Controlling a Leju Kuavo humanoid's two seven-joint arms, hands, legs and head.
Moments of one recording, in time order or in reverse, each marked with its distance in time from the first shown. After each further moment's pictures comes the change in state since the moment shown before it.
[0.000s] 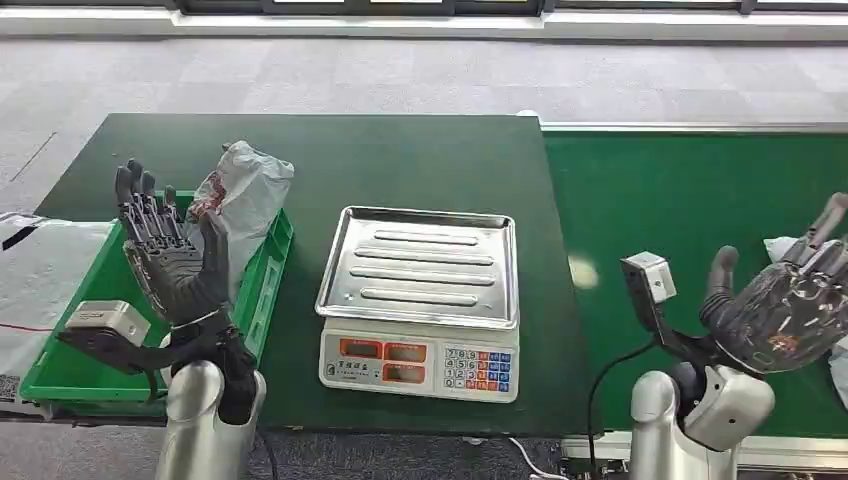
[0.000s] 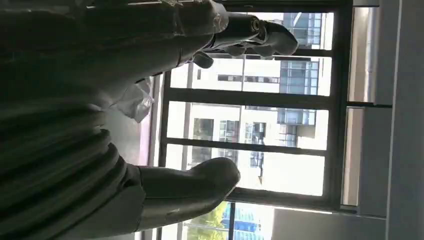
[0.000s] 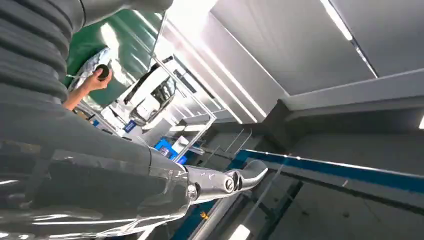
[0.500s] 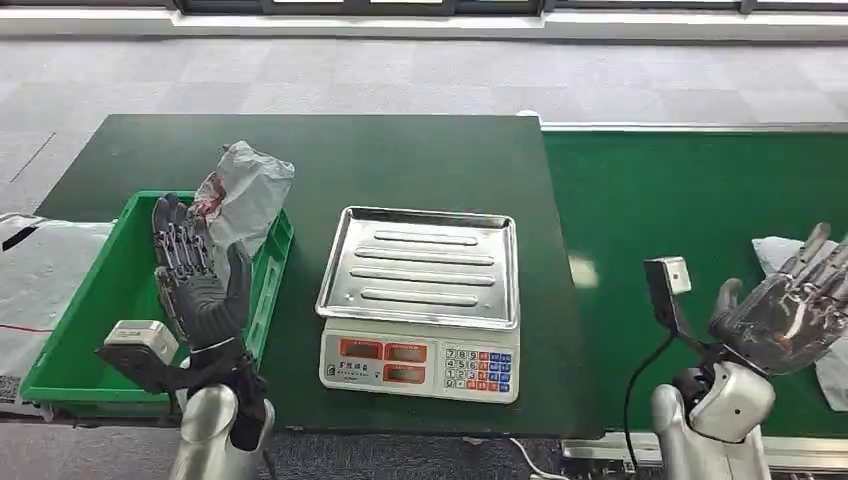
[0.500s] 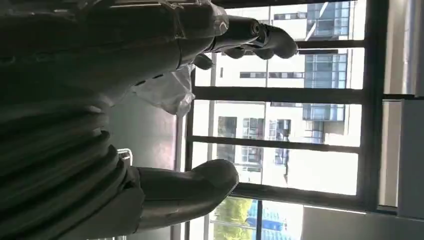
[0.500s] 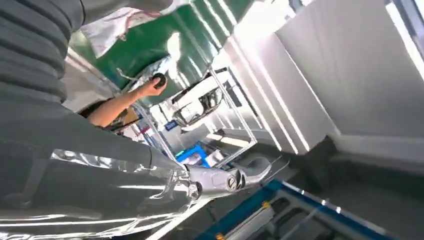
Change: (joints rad) left arm 0.086 0.014 -0.027 0.038 0.001 0.015 -0.016; right arm 0.001 -0.325 0.142 0.312 0.033 0.000 0.478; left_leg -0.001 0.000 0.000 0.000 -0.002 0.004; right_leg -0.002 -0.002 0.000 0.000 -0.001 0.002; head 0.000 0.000
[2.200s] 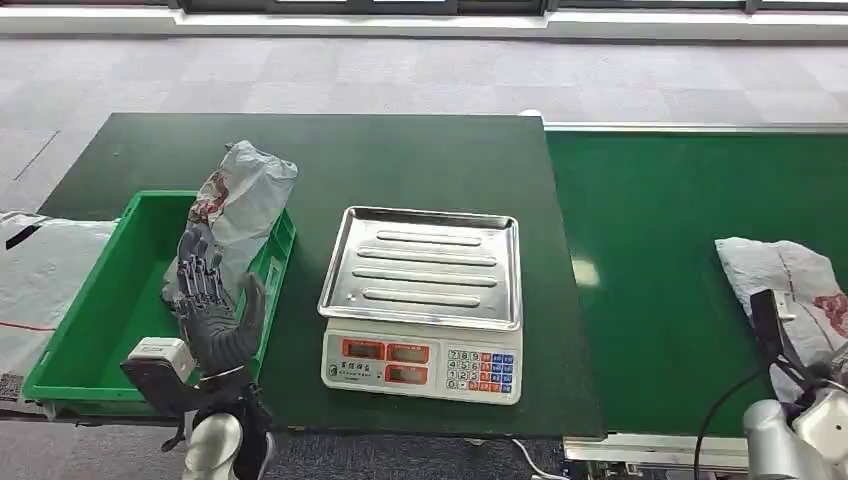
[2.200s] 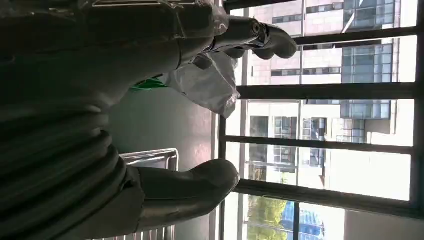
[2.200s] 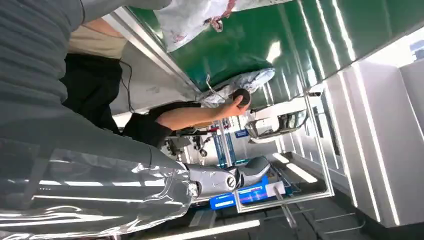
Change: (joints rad) left arm 0.085 0.010 -0.014 0.000 -0.030 0.003 0.048; right arm -0.214 -0.173 -0.440 0.630 -0.084 -0.003 -0.267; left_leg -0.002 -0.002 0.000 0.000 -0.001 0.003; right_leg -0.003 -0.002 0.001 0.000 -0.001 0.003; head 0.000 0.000
